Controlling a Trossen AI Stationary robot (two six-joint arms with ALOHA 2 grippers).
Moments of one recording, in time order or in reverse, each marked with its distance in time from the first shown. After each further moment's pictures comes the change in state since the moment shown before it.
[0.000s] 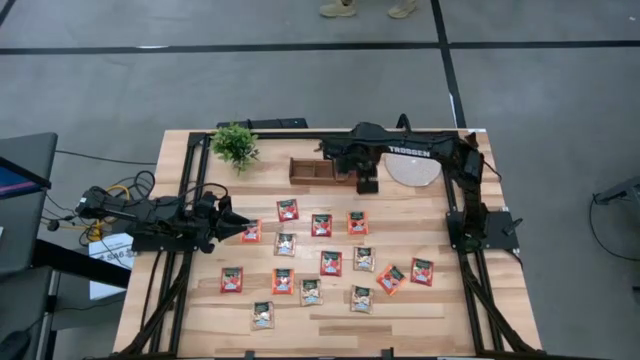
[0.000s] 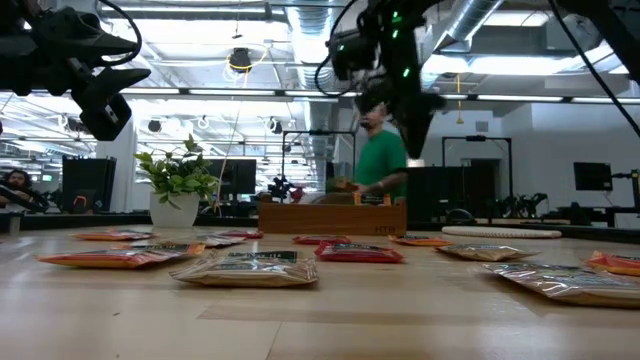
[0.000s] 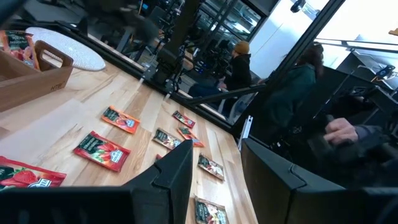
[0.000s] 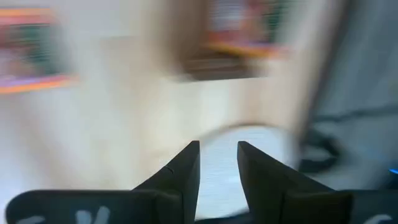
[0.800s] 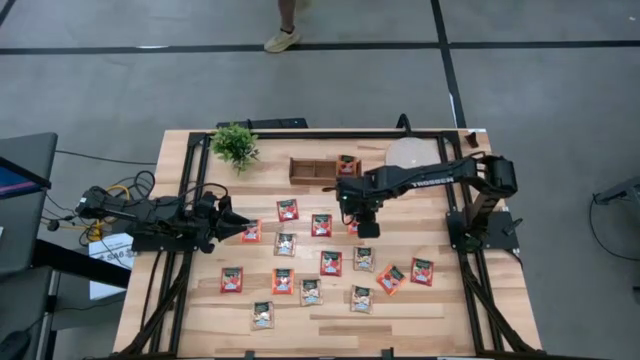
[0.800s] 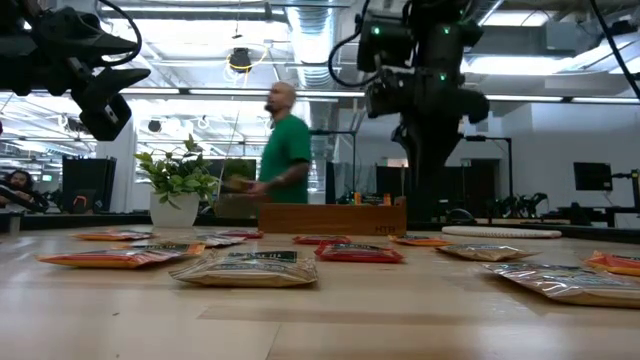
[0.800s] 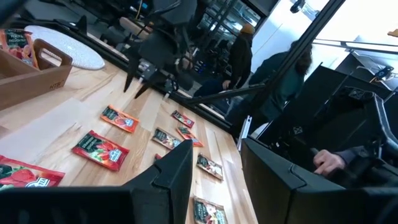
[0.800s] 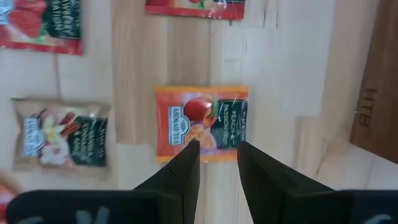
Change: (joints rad) left arm 0.000 0.000 0.000 0.000 0.003 -0.007; right arm 0.190 -0.226 -0.562 0.628 -0.232 0.137
